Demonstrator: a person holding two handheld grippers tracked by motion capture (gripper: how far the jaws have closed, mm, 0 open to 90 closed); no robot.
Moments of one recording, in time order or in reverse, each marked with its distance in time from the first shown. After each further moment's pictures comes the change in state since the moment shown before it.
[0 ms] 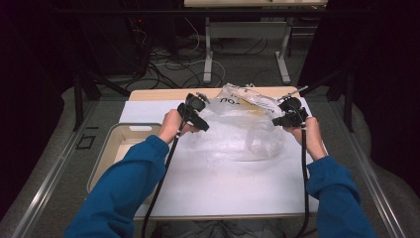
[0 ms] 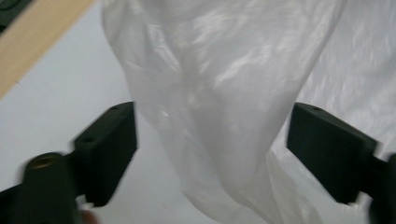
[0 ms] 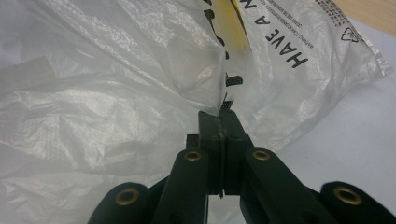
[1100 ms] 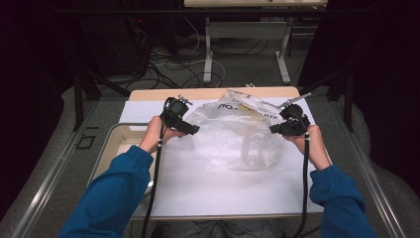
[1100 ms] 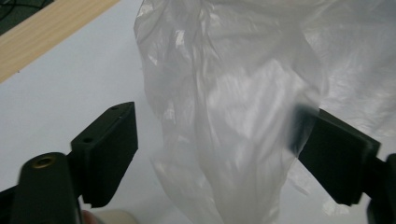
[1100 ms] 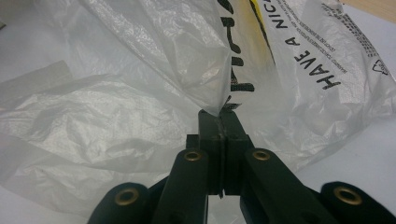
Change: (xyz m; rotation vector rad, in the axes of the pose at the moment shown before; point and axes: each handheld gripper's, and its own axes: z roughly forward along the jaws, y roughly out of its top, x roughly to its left) left arm 0.024 -0.050 -0.051 -0.229 -0.108 -0.103; right arm 0.027 -0.017 -0.026 -0.030 0.089 -0.047
